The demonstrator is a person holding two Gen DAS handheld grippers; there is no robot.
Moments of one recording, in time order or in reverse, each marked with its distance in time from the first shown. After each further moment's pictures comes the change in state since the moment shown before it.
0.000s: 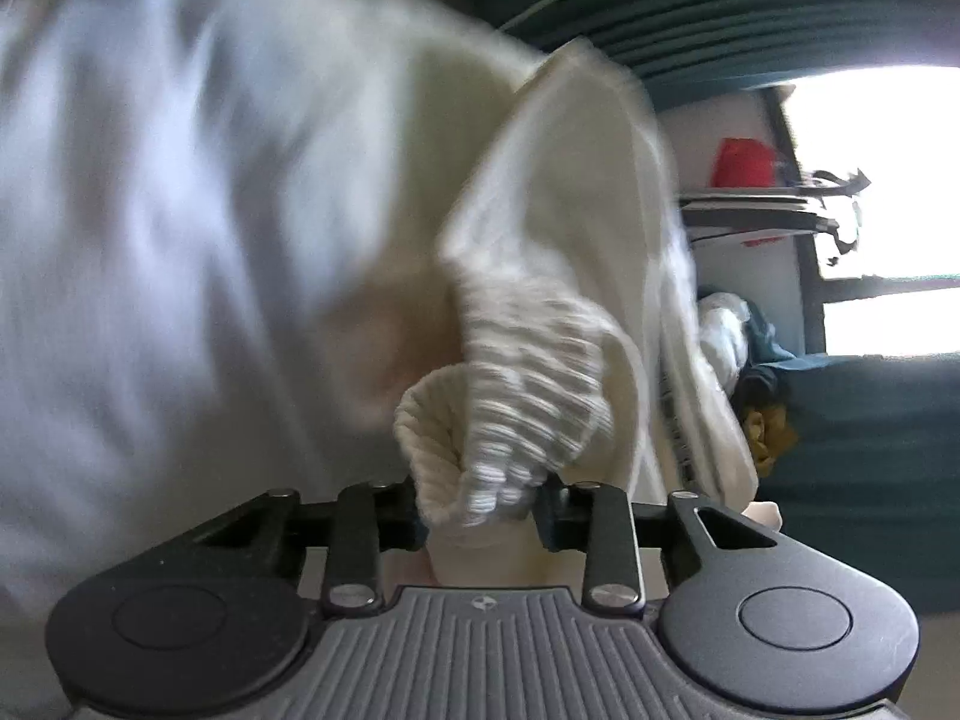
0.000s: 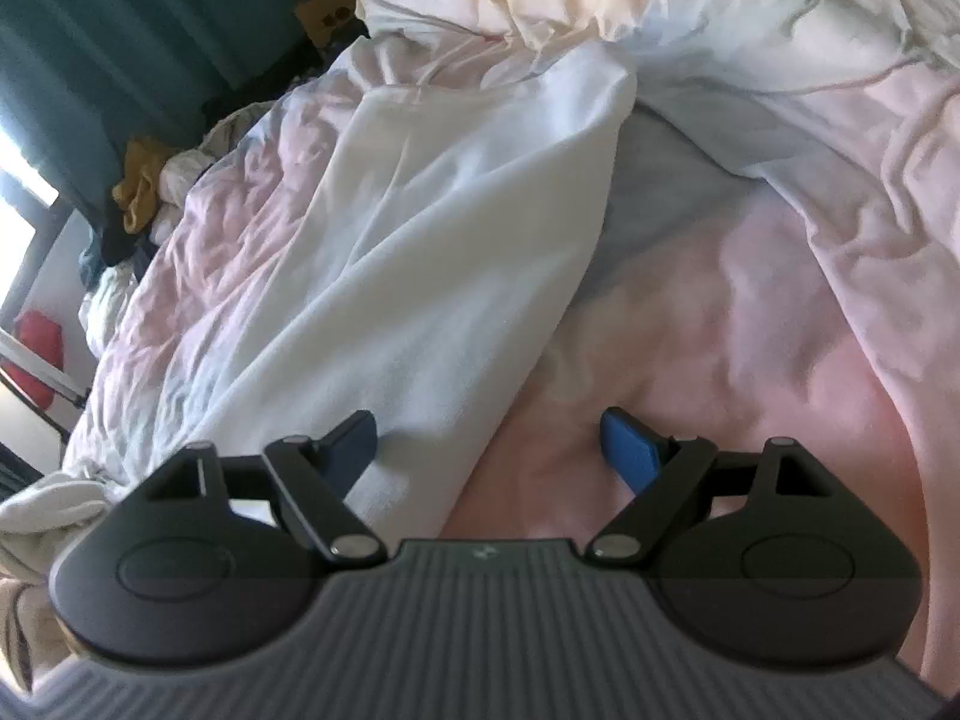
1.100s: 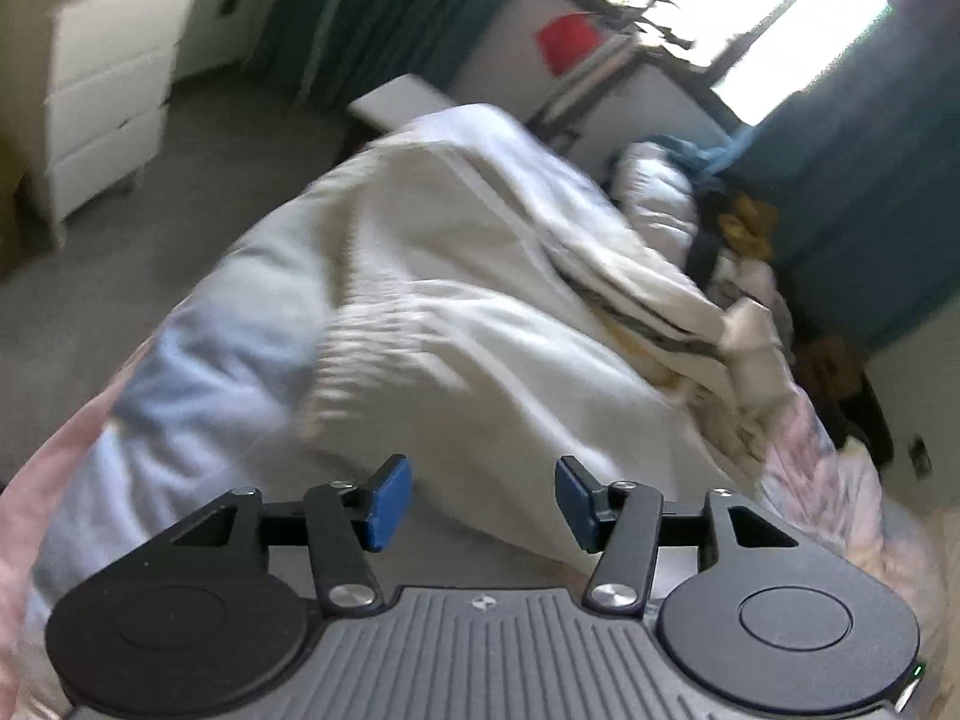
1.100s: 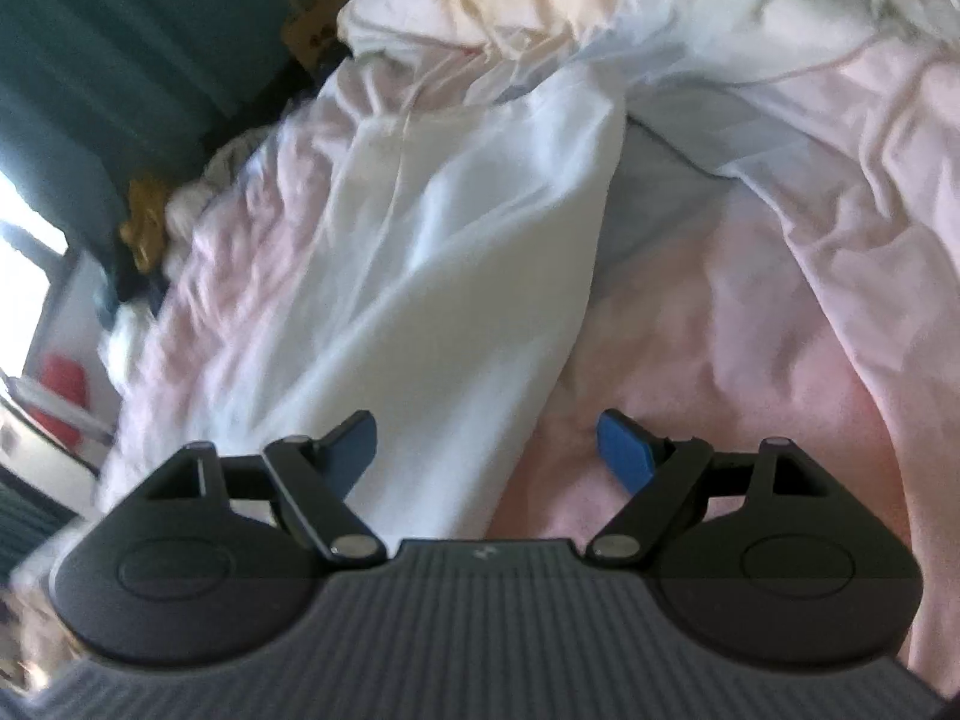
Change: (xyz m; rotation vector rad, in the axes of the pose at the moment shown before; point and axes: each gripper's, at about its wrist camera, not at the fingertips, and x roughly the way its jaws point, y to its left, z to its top) left arm -0.136 -0.023 0.008 0.682 0.092 0.036; right arm -0.020 -0.019 0.018 0.158 0.002 0.077
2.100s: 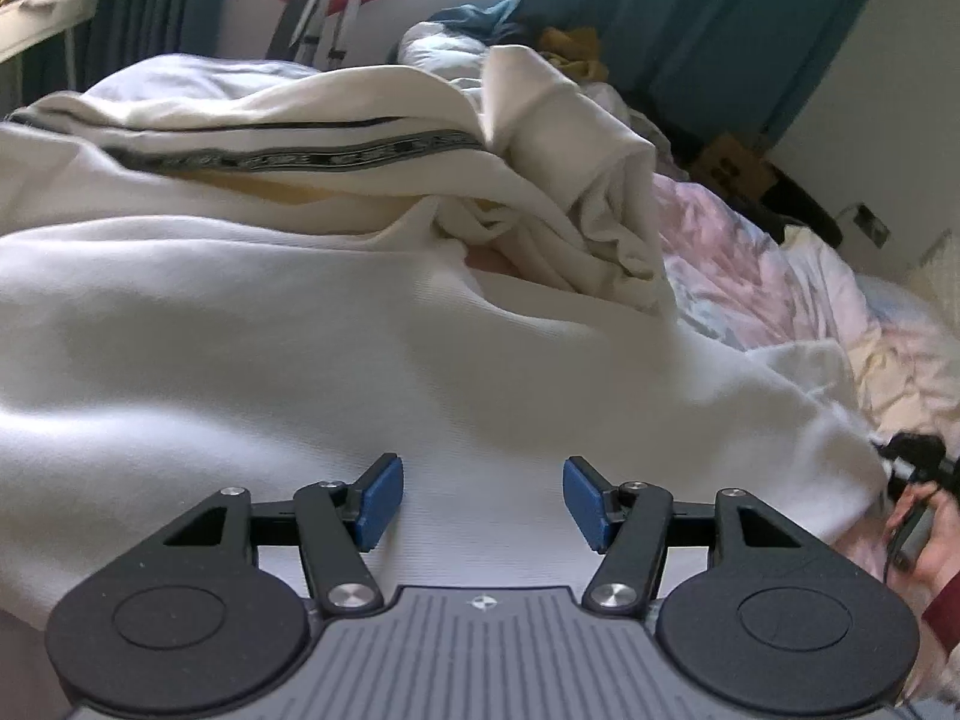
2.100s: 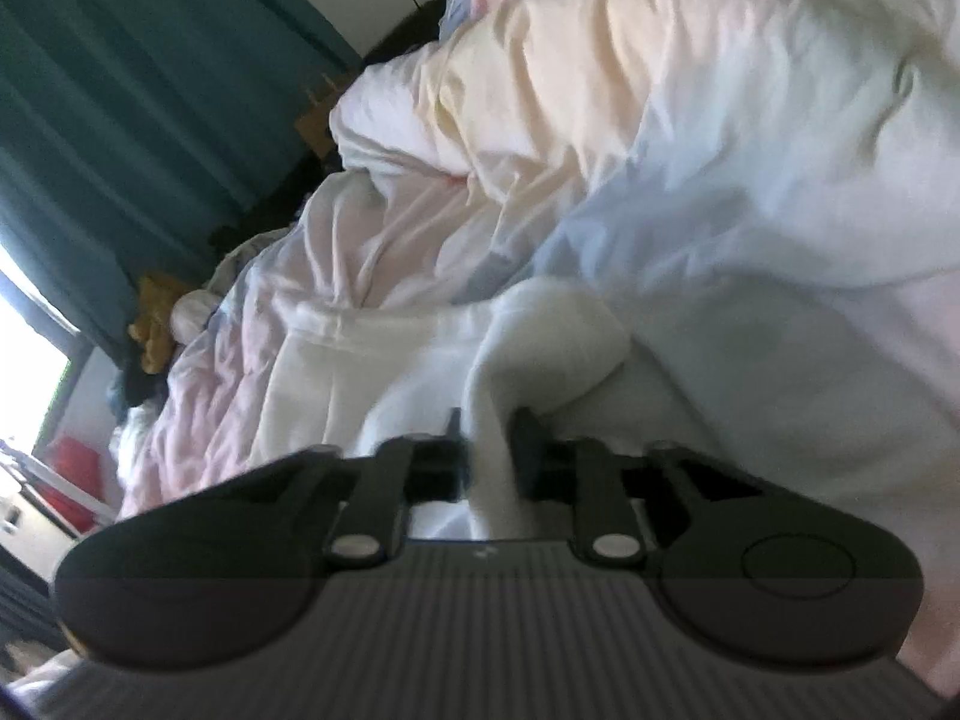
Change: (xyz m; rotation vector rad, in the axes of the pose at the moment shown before) left arm 0.203 -0.167 -0.085 0.427 0.107 -0.112; right arm 0.086 -0.032 0.101 -0.059 -0.187 0.069
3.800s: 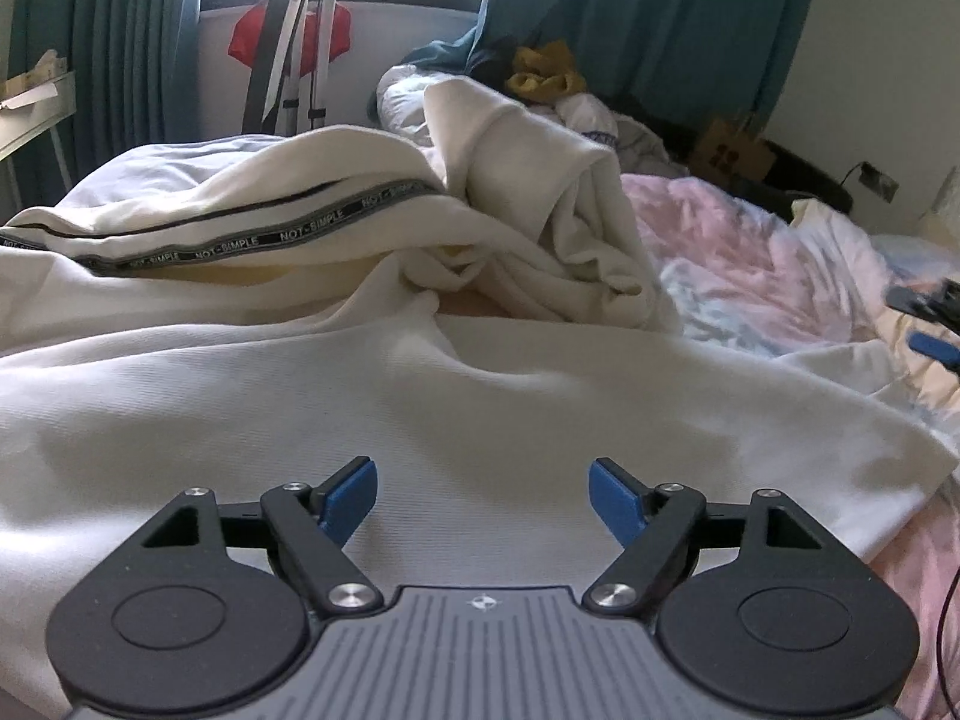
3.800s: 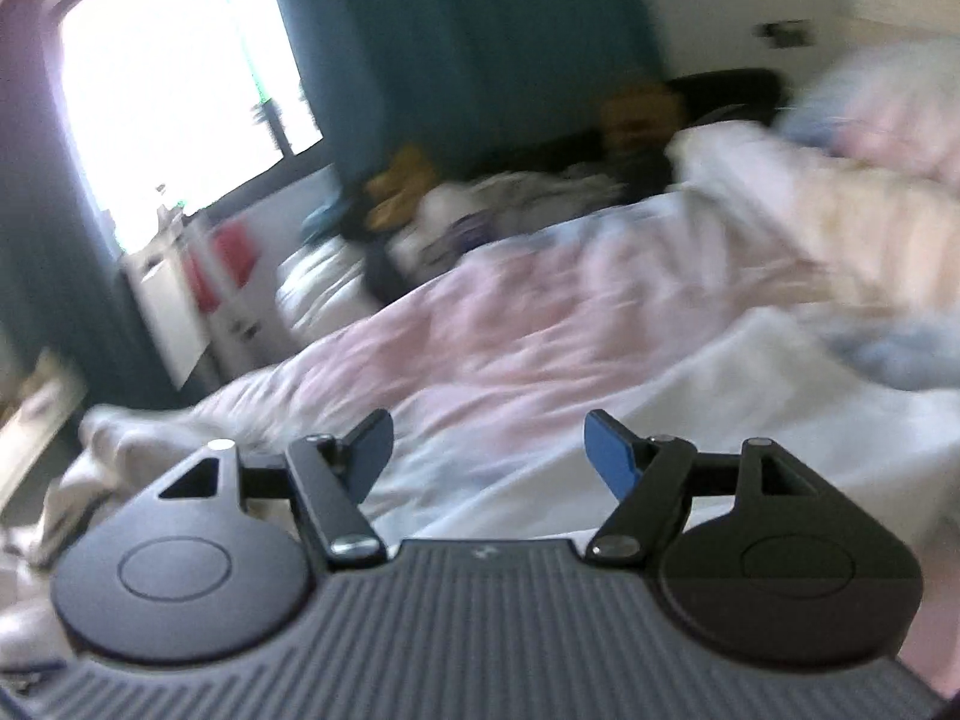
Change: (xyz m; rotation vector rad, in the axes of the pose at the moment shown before) left arm 0.008 -0.028 0.011 0.137 -0.068 0.108; right arm -0.094 0.185 -0.089 -0.617 0.062 0.332
